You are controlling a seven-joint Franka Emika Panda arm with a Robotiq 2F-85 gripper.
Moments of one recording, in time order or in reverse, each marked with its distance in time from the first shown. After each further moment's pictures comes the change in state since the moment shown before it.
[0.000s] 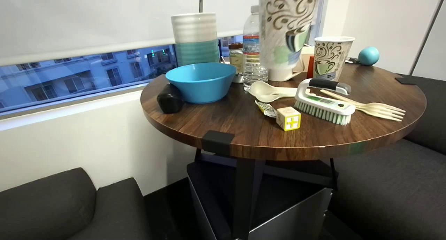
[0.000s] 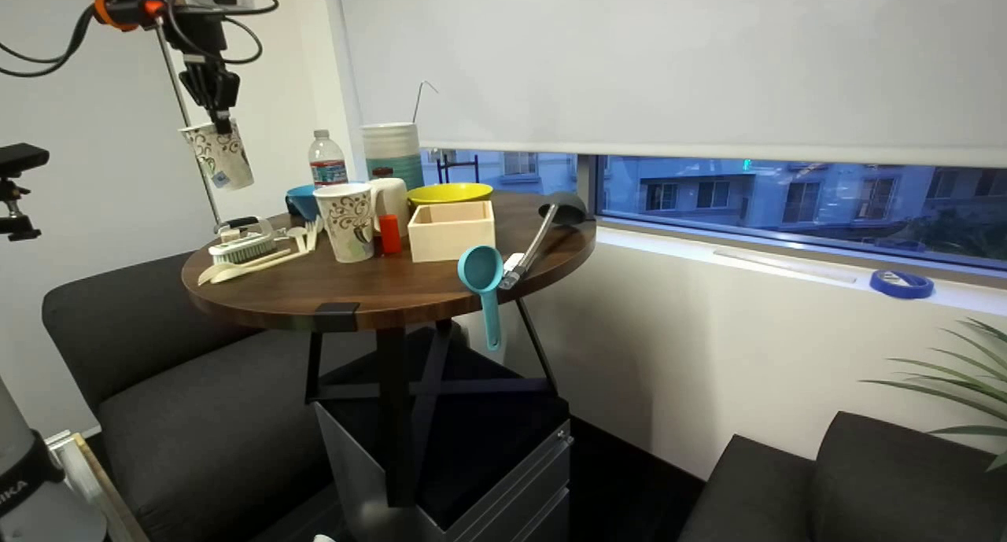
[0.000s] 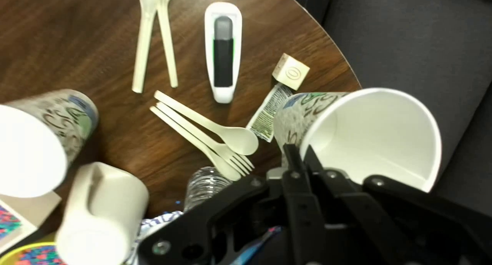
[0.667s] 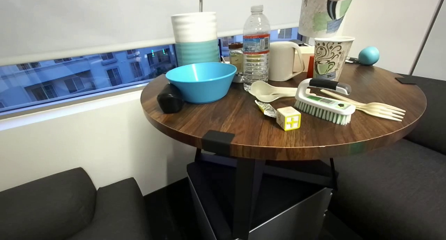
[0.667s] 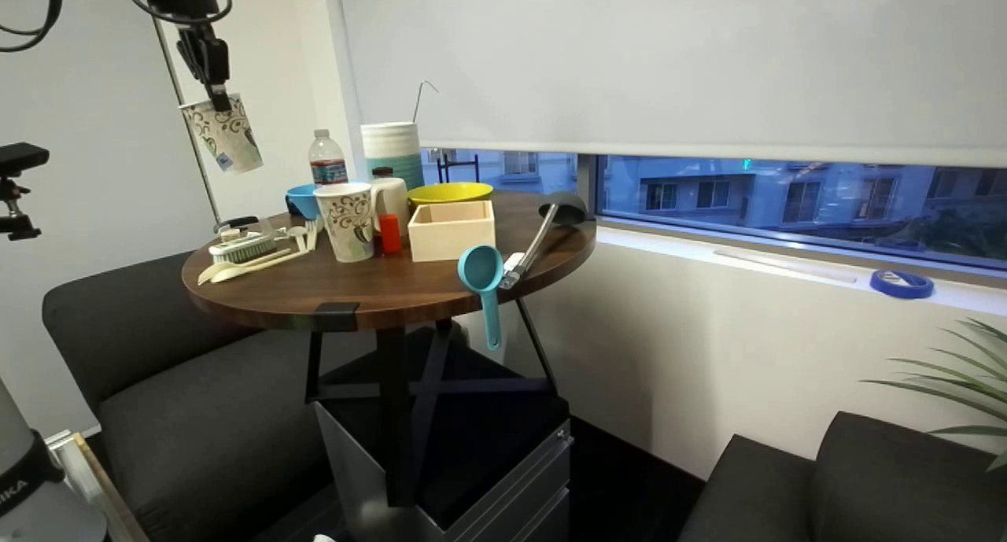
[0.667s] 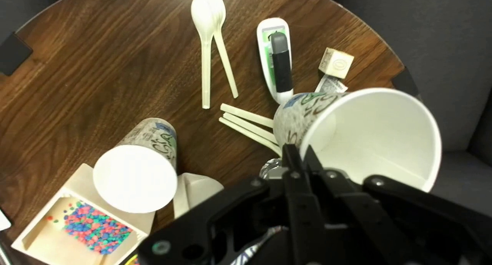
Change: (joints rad) arm -0.098 -0.168 -0.060 -0.065 -0.006 -0.056 0.059
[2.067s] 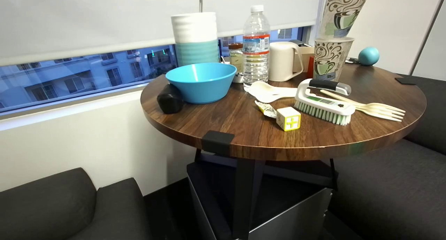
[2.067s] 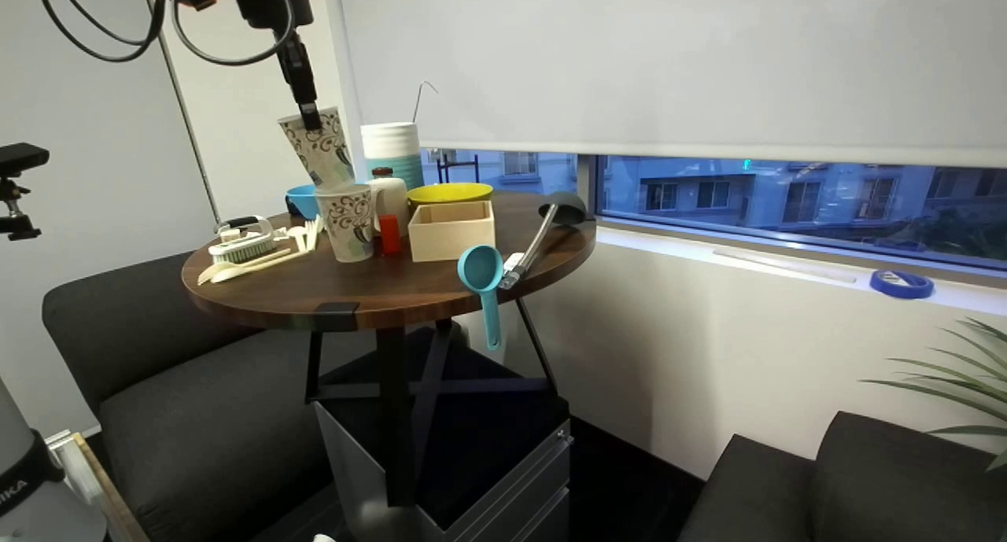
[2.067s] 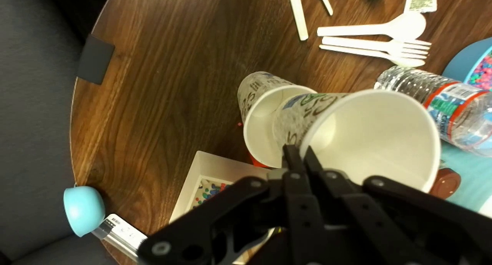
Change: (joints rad) arm -0.218 0.018 -0.181 -0.091 0.000 0.152 -0.009
